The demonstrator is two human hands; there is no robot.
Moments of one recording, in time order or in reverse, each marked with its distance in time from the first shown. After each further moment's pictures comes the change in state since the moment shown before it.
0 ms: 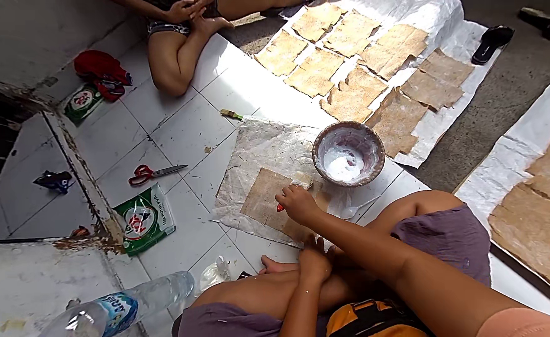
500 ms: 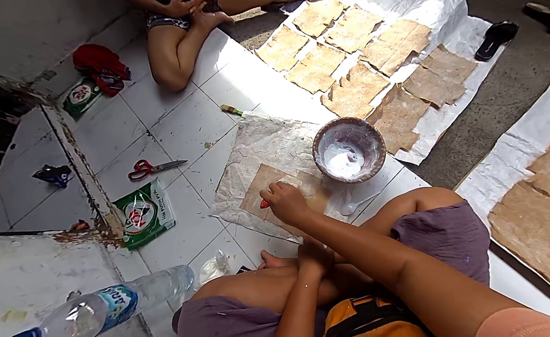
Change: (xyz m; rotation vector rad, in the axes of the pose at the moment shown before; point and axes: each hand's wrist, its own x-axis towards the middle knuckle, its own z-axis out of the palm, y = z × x) left_hand -0.008 0.007 -0.005 0.049 -0.041 -0.030; right_hand 0.011 -0.034 -0.011 0.068 0.127 -0.034
